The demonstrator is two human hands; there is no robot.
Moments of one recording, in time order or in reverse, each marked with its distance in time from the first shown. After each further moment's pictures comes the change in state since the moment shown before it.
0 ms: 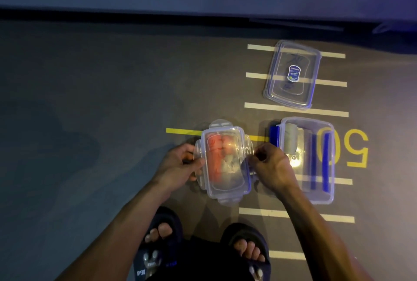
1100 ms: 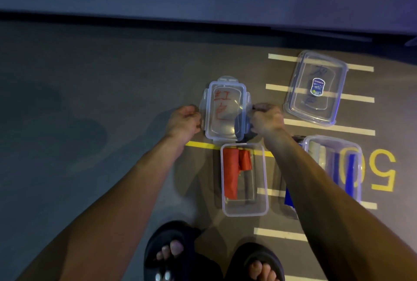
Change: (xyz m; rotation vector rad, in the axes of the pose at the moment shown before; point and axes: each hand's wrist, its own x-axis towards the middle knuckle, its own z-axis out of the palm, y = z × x) left_hand 0.100 0.073 -0.038 -0.195 0.259 -0.037; right_hand 0.117 -0.110 0.023 0.380 0.088 0.168
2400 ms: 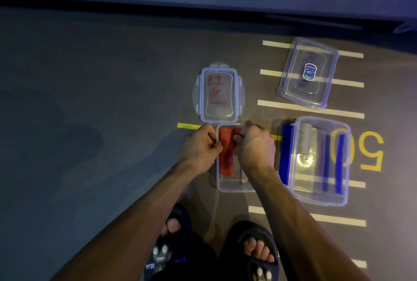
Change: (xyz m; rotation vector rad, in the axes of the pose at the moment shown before) left_hand -0.080 -0.069 0.019 0.547 -0.148 0.272; right_hand -0.100 0.067 -0.004 -0.799 0.084 -0.424
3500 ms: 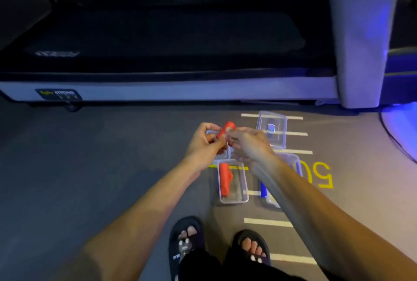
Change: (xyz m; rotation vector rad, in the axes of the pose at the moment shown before) left_hand -0.188 0.167 -0.103 -0.527 0.078 0.345; right_hand -0.164 -0.081 -0.203 1.254 -0.071 0.121
